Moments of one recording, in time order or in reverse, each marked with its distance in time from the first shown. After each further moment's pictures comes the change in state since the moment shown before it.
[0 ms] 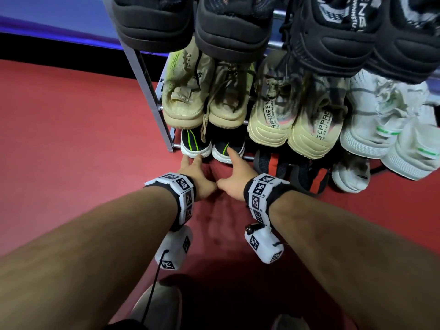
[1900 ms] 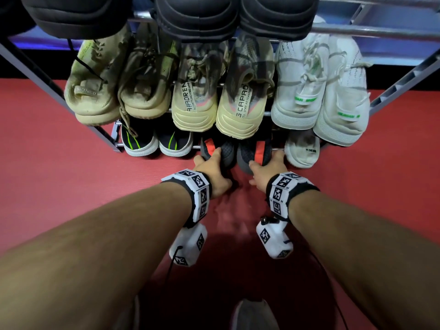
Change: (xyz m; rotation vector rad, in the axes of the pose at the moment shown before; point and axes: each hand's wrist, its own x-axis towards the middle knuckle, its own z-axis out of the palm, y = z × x) left_hand -0.018 0.121 0.093 0.087 -0.116 0.128; right_hand -0.007 0.157 -0.078 0.465 0.457 0.389
